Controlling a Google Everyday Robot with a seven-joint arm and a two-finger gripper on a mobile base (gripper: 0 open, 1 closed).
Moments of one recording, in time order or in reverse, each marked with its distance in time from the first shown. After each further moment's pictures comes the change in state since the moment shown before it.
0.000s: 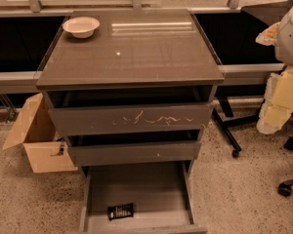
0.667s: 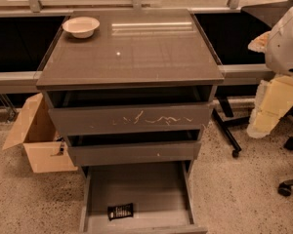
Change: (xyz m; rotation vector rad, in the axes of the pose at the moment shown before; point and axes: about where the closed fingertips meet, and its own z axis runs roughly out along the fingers) arm -0.005 0.003 0.018 -0.005 -0.023 0.001
